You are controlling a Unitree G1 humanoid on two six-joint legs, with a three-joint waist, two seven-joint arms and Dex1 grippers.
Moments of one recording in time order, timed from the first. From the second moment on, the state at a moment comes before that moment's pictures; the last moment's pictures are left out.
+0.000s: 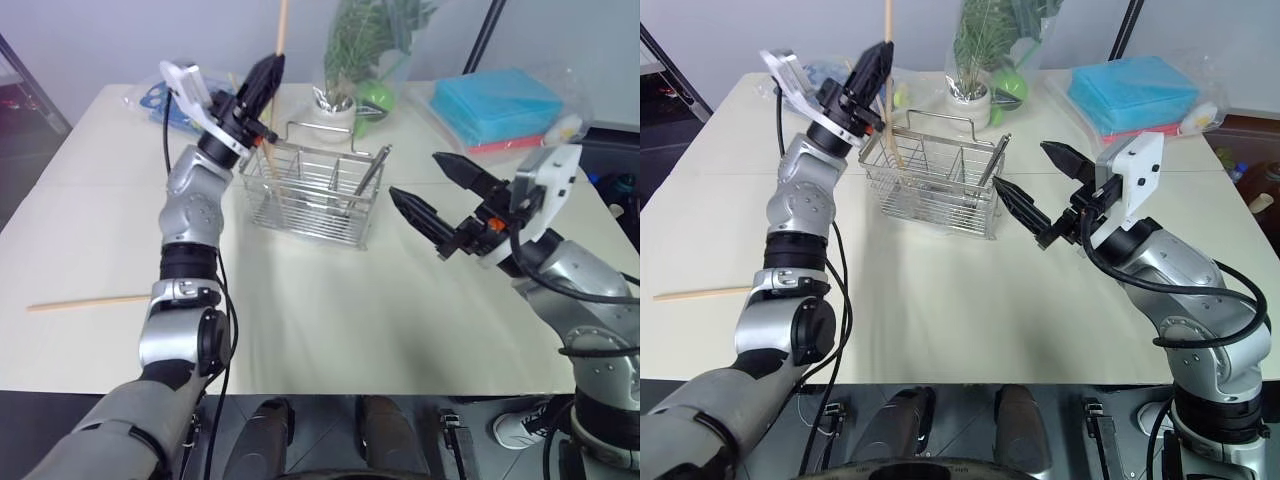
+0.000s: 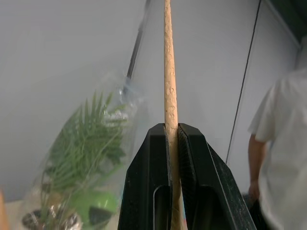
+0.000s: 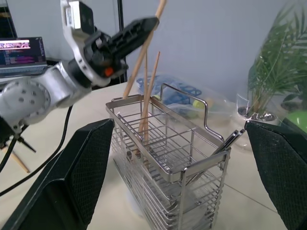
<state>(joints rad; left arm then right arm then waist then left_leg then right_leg) -0.97 0.16 0.28 0.55 -0.57 0.02 -0.84 -0.27 -0.61 -0.23 -0.67 0.83 0.63 0.36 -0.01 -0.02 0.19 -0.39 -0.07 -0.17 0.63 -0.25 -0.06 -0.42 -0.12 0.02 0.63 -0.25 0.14</state>
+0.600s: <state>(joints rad) -0.92 0.15 0.23 0.54 -0.46 -0.15 -0.78 -0.29 -0.59 -0.21 -0.66 0.81 0.63 0.36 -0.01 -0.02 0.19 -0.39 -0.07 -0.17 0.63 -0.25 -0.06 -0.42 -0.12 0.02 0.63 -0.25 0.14</state>
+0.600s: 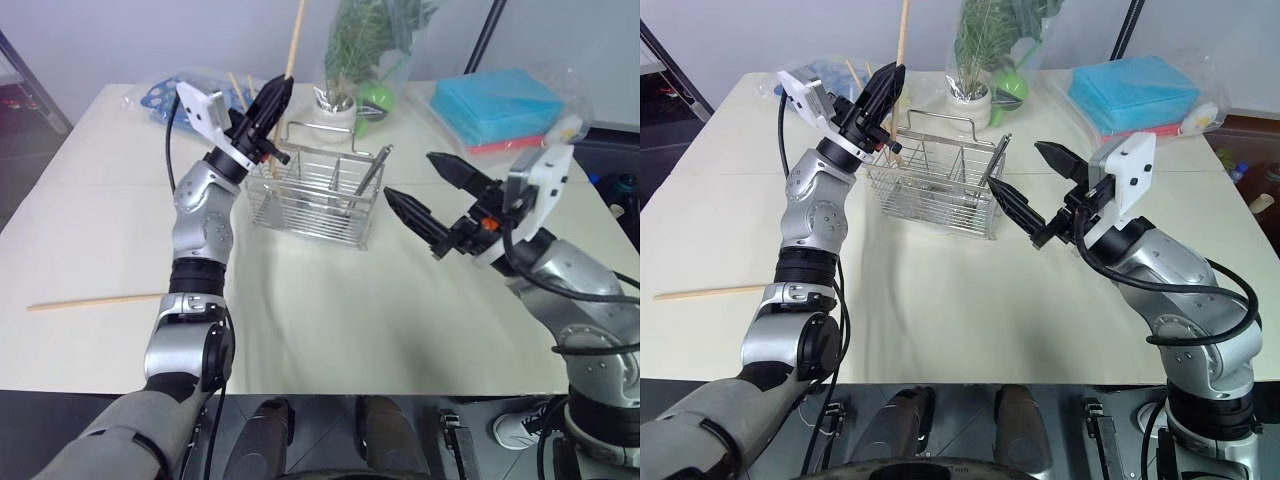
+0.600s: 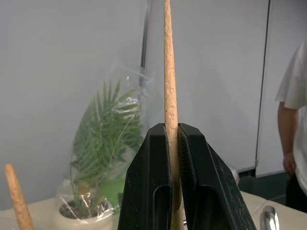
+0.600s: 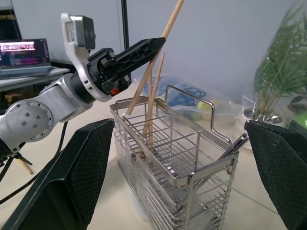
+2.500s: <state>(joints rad) -0.97 -0.11 0.86 -0.48 0.18 1.56 0.79 -0.49 -0.77 -0.05 -0.45 0.79 0.65 0.90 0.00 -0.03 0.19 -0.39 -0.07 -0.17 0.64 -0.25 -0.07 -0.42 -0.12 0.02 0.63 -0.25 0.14</state>
